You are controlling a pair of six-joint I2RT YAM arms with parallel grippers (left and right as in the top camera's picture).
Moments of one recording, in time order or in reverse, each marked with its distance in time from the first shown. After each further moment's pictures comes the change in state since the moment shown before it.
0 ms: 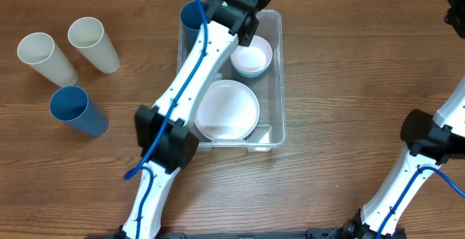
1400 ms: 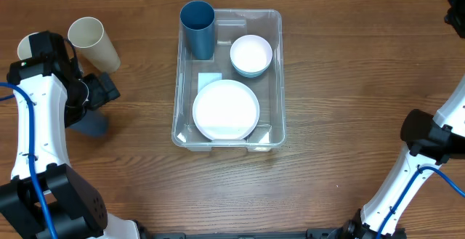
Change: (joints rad) left arm 0.853 -0.663 -1.094 0.105 0.420 -0.172; right arm 0.000 0.000 0.000 0.000 0.000 0.000
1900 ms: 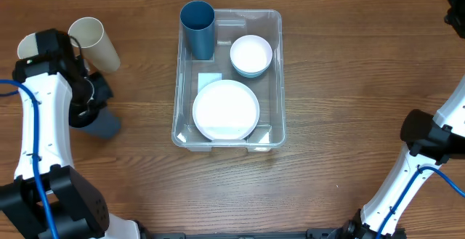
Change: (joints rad) left arm -0.042 -0.006 0.017 -0.023 0.008 0.006; right arm 0.000 0.000 0.000 0.000 0.000 0.000
